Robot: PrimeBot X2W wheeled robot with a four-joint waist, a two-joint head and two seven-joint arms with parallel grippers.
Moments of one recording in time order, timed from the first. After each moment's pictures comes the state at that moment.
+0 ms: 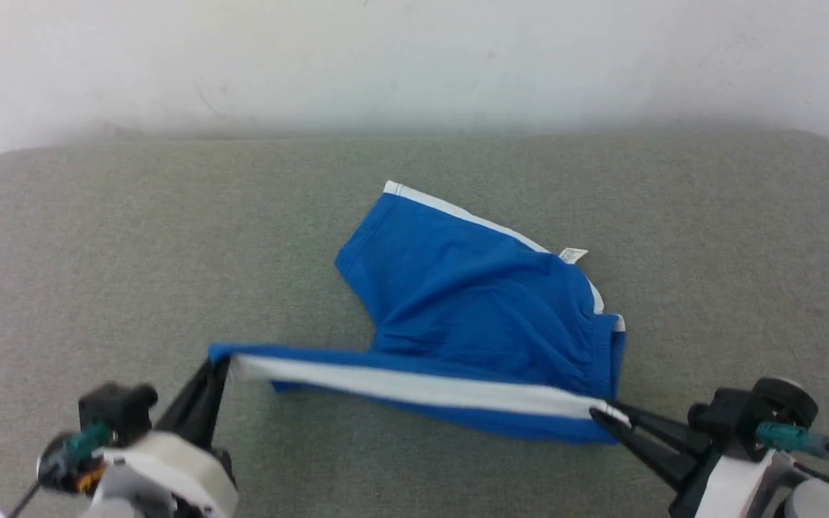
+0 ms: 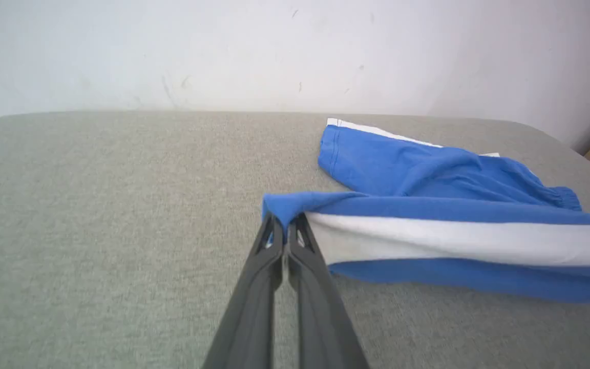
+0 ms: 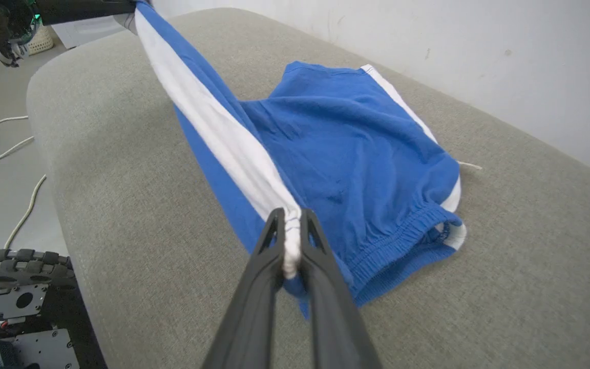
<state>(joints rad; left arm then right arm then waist) -0.09 0.65 -0.58 0.04 -0.80 0.22 -0.23 -0.30 -0.78 0.92 0.03 0.67 0.13 -0.18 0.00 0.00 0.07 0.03</state>
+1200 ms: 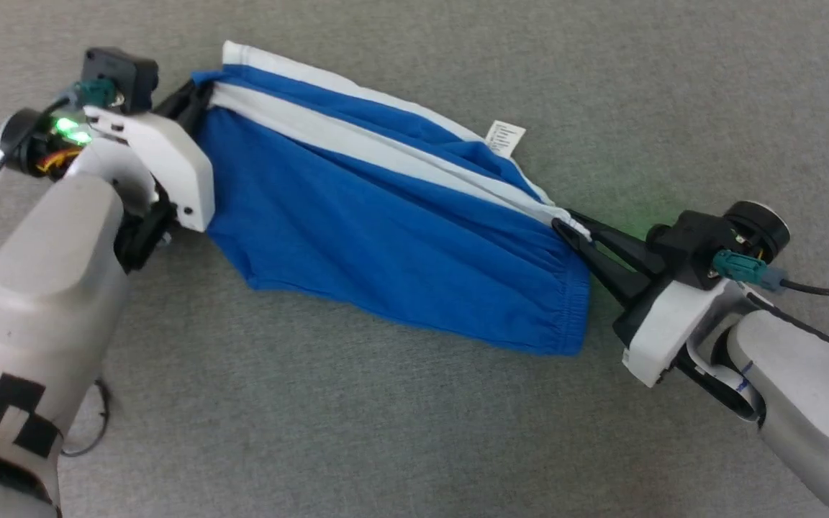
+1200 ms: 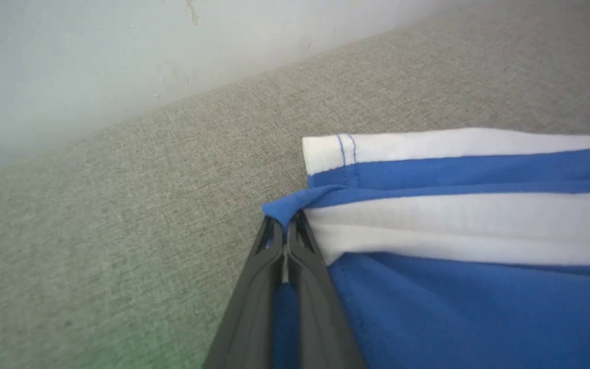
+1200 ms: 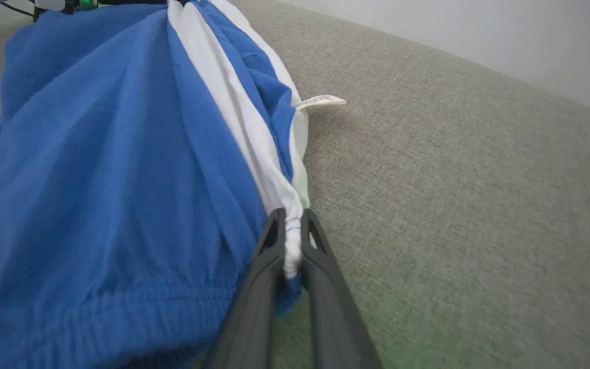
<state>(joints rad) -1.02 0.44 -0.73 0.87 -0.63 -0.11 -0.07 -0.65 -0.53 0.82 0.28 0.56 0.13 -0.17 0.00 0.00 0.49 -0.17</state>
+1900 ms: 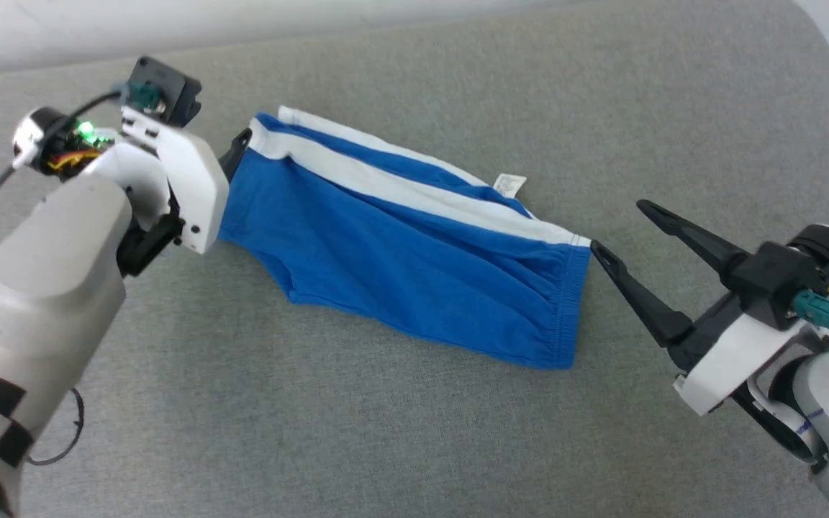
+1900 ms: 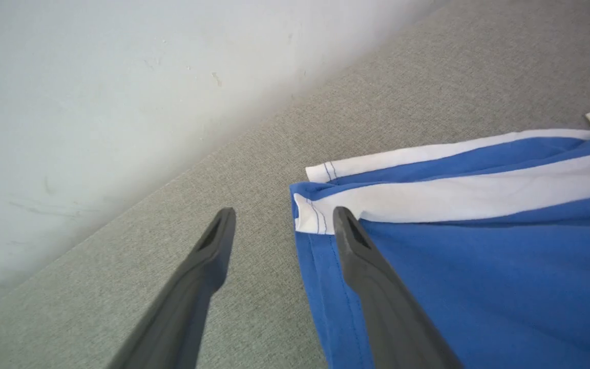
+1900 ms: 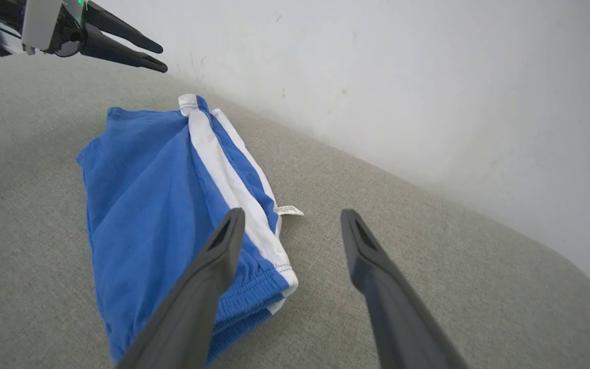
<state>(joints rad) -1.07 0.52 -0.98 0.79 -0.73 -0.12 0.08 -0.43 -0.59 0.57 0.05 0.45 0.13 -0.12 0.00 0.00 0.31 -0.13</state>
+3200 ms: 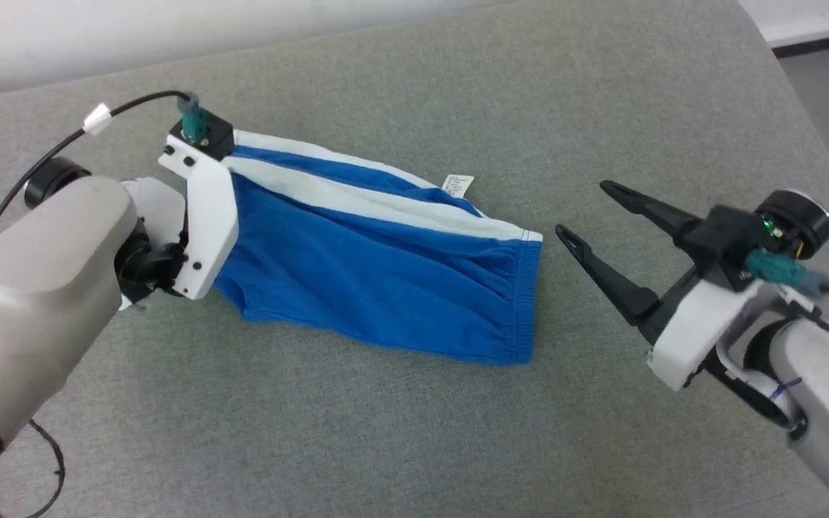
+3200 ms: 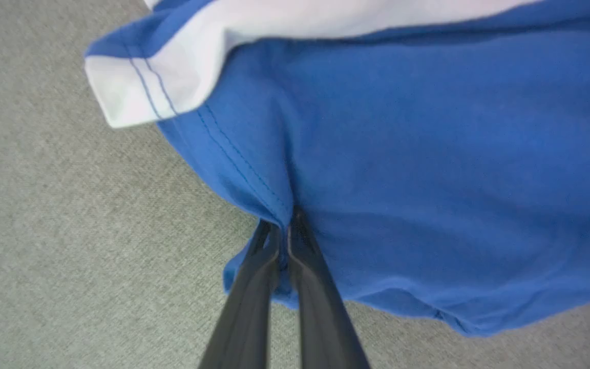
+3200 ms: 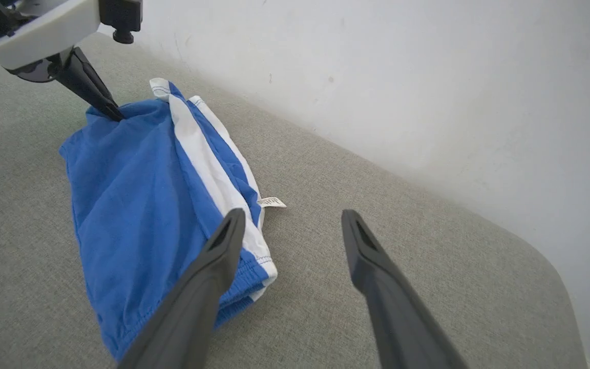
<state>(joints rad) -1.15 0.61 -1.25 0.66 -1.01 -0.12 0.72 -0.53 -0.56 0.63 0.04 0.47 0.13 0.01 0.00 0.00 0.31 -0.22</state>
